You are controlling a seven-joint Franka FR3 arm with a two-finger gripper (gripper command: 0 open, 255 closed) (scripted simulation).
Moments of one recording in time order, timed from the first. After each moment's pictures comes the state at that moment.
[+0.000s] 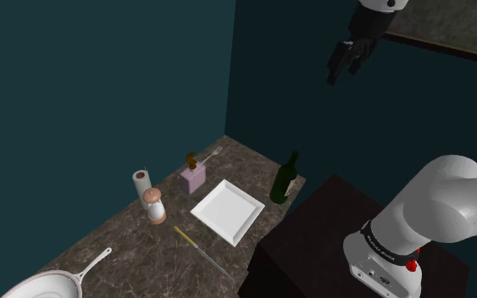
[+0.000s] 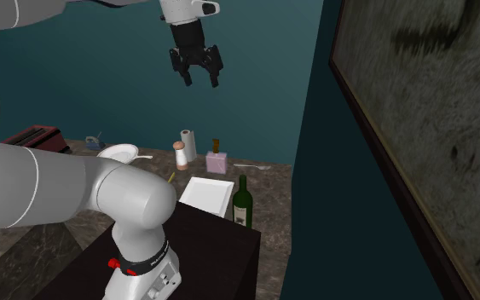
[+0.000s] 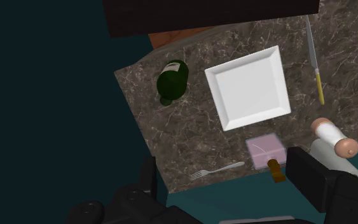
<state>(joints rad) -0.01 -0.80 0.04 -2.32 -0.10 1.61 0.08</state>
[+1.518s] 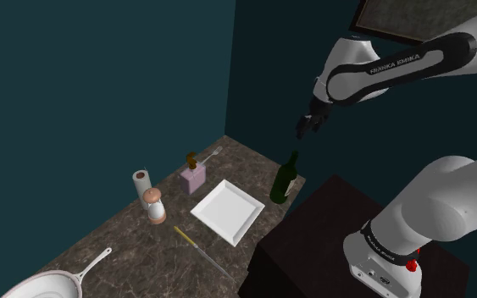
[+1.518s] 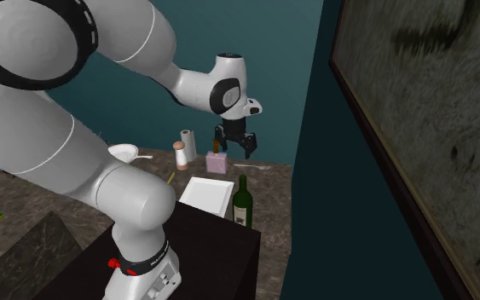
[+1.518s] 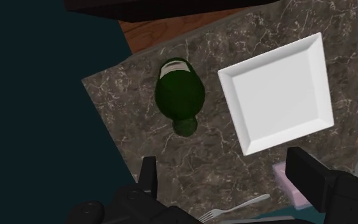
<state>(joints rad) -0.05 -0.44 -0.21 -2.72 -0.12 2.36 -0.08</state>
